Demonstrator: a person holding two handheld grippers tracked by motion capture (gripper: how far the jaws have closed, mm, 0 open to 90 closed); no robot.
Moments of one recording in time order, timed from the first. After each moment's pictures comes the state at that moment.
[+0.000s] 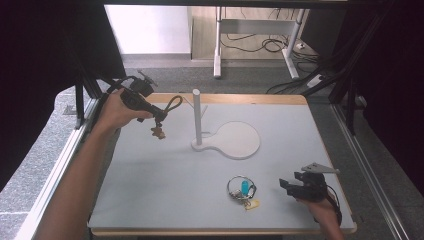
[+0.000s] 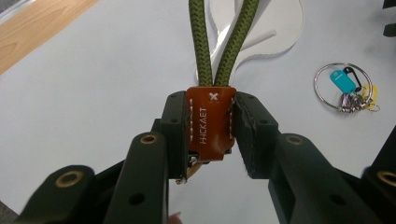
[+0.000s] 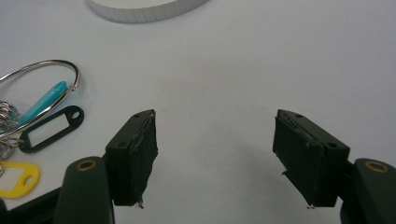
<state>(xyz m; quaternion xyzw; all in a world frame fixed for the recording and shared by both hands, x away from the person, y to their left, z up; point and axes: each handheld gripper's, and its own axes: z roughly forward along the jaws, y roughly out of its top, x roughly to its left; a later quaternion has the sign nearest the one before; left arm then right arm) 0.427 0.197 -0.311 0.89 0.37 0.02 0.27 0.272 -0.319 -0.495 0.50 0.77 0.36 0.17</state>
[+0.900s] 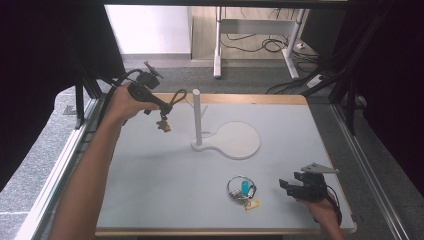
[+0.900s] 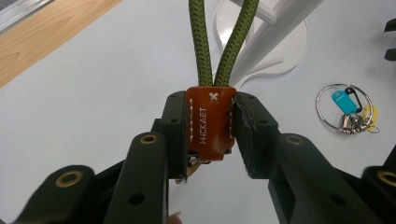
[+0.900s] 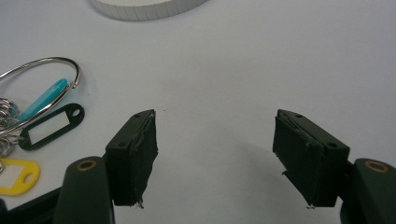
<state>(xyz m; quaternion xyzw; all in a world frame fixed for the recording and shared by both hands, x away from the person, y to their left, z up) 0.451 0.184 -0.309 0.89 0.38 0.01 0.27 0.272 -0.319 -0.496 0.50 0.77 0.36 0.17</state>
